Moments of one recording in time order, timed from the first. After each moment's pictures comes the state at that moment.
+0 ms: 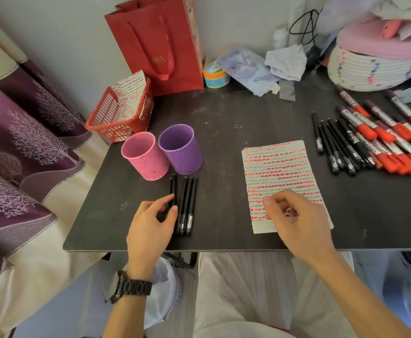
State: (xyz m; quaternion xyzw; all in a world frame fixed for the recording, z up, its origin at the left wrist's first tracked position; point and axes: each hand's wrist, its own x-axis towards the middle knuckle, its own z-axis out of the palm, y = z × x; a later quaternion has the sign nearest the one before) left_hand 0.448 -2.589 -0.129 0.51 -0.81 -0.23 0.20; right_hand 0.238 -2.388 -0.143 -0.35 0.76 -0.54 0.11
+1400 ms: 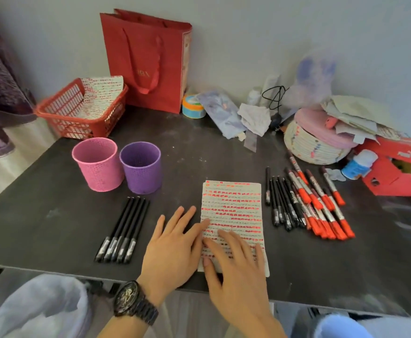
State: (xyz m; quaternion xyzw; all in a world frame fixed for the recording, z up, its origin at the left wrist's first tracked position) left_hand 0.338 -2.515 -0.156 0.30 -0.94 -0.13 0.11; right_hand 0.245 -2.373 -0.146 -0.47 0.87 -0.15 0.06
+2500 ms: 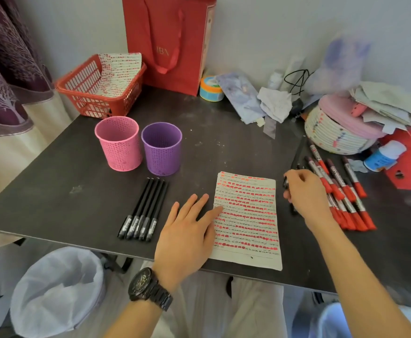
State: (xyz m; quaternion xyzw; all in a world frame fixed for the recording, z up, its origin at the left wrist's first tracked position) left_hand 0.354 -2.512 -0.153 0.31 -0.93 -0.17 0.11; right_hand 0.104 -2.420 -0.089 -0.22 0.87 -0.42 0.12
